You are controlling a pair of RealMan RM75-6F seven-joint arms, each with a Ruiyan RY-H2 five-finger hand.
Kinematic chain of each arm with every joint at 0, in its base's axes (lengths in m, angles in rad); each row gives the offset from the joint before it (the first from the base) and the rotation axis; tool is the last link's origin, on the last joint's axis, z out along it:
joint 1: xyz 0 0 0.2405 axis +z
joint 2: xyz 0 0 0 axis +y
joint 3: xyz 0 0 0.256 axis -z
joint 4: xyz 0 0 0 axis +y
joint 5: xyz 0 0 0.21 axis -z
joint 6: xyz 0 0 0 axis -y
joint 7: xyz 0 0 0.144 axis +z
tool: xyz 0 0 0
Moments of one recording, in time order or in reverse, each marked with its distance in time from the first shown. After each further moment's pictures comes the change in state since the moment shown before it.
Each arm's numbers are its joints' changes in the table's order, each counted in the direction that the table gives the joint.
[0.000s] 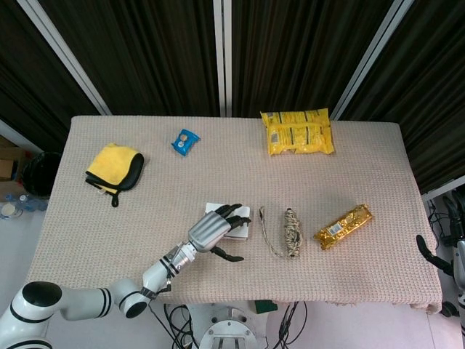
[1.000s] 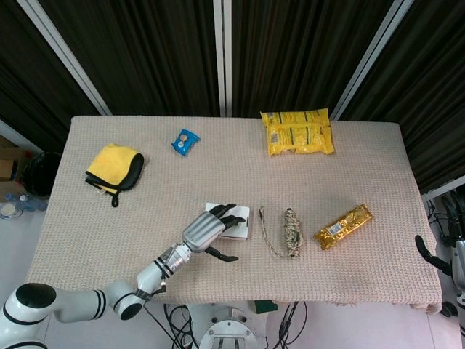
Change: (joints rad) left arm 0.024 0.029 -0.019 -0.018 -0.002 -0.017 -0.003; right arm 0.002 -0.003 0.003 0.000 0.003 0.004 -0.006
